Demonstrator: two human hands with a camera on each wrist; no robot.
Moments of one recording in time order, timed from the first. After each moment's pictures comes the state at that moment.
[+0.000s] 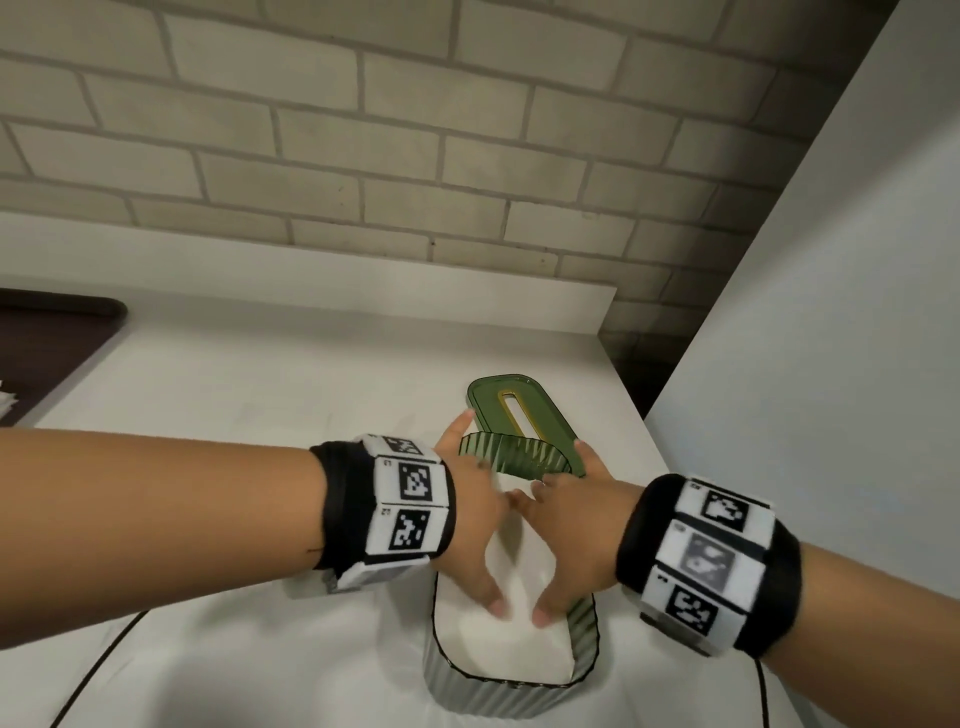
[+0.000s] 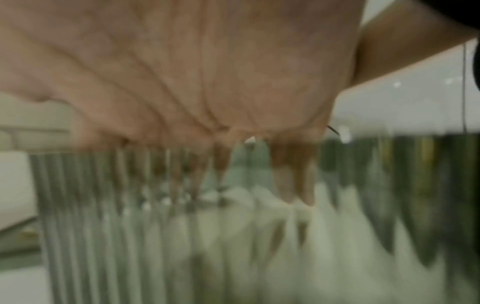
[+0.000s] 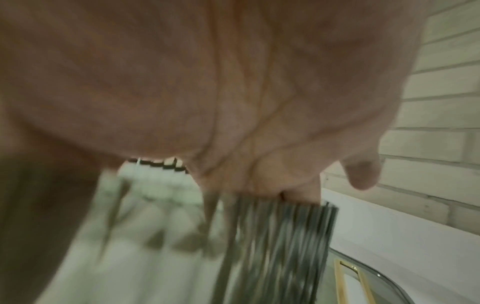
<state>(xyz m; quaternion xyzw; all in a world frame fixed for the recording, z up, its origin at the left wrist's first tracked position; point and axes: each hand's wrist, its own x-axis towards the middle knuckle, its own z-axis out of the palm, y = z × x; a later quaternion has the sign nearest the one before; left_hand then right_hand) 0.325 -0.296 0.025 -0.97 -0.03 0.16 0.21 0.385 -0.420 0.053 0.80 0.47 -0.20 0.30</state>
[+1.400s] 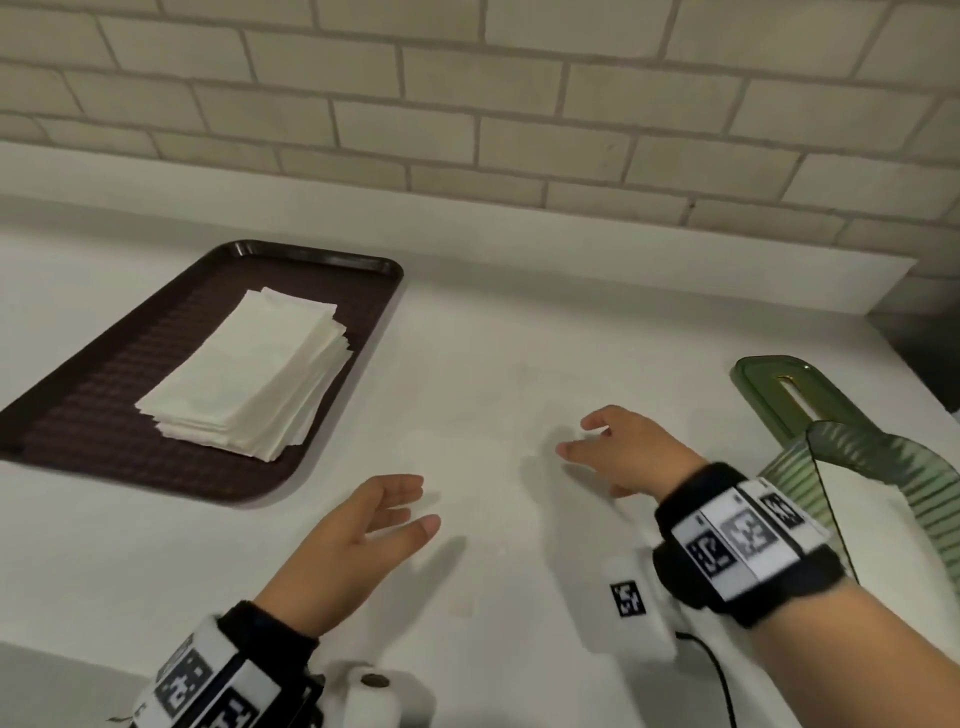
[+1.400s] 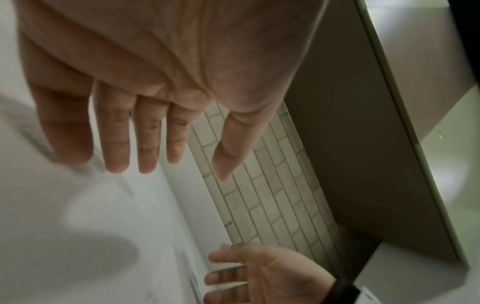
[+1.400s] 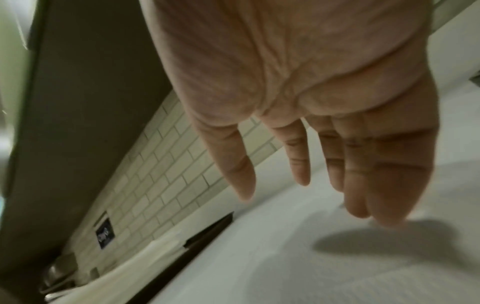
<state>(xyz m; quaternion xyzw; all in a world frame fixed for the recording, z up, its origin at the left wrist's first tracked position) 0.053 -0.094 -0.039 -0.74 -0.35 -0.10 -0.57 0.286 -0.215 0.001 0.90 0.24 -0.30 -0.22</state>
